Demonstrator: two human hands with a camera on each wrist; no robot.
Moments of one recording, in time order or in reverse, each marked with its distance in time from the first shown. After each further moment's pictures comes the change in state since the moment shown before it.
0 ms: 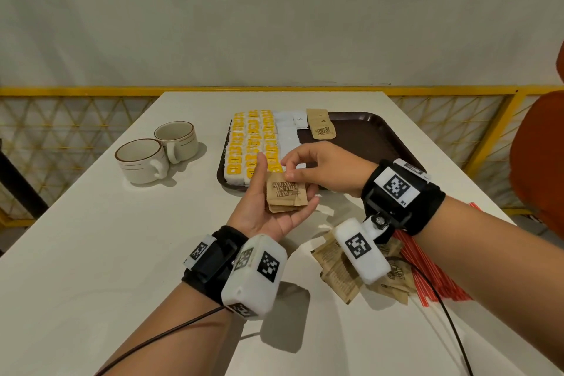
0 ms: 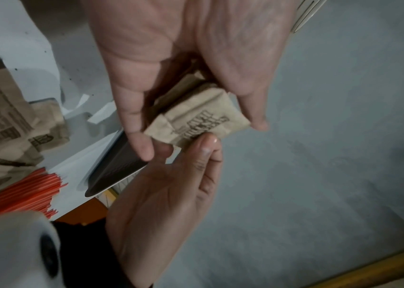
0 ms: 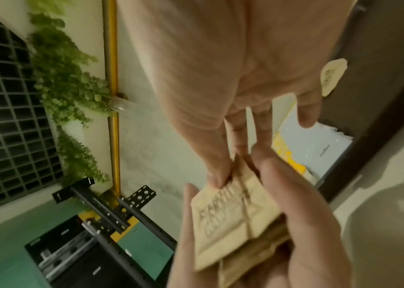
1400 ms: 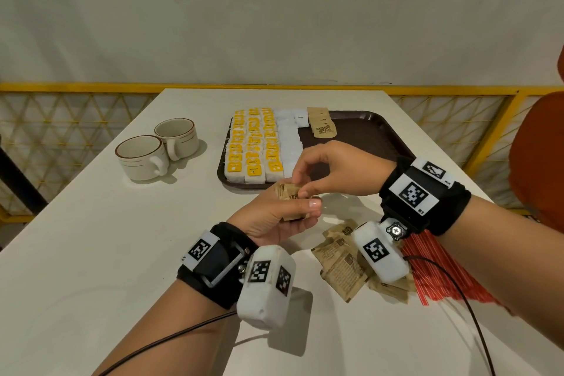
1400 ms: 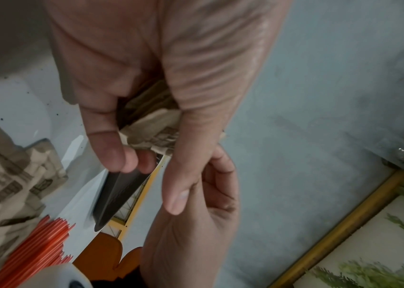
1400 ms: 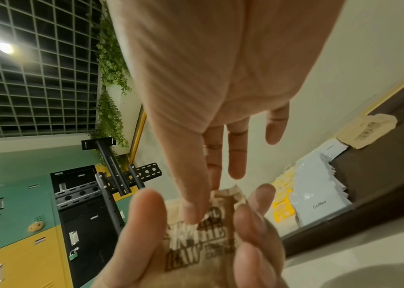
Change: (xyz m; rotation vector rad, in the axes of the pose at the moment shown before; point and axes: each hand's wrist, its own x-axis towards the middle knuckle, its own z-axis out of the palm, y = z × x) left_hand -0.008 -0.001 -0.004 0.546 -0.162 -0.039; right_hand -0.018 -0.009 -0.017 -0.288 -0.144 -0.197
